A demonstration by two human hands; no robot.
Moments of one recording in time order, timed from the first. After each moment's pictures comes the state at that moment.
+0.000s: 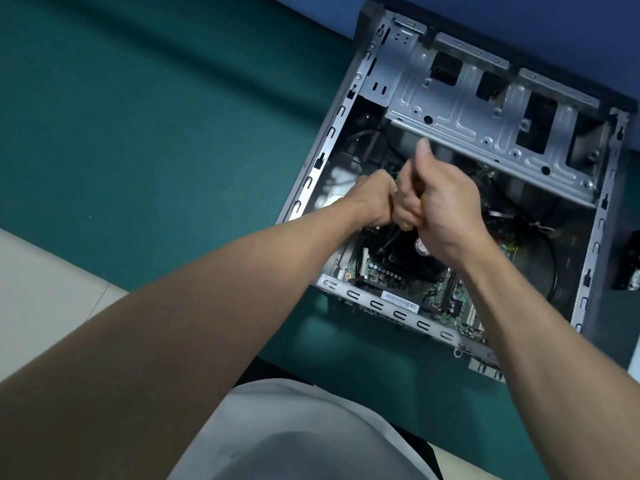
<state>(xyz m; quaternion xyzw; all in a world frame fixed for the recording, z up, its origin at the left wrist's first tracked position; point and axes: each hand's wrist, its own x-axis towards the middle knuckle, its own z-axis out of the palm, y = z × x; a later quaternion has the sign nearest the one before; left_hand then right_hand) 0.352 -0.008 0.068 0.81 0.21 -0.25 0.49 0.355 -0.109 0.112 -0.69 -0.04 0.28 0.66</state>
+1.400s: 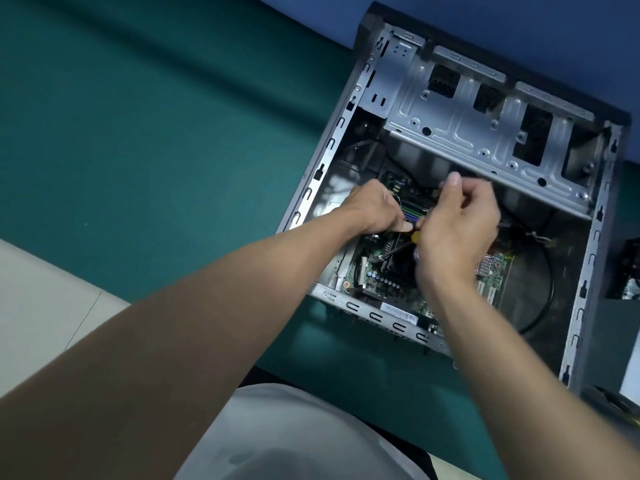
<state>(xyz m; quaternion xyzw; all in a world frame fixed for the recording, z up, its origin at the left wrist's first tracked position) 0.354 -0.006 0.059 0.78 0.21 -0.27 0.53 0.336 -0.103 0.100 -0.85 0.14 -0.06 0.50</state>
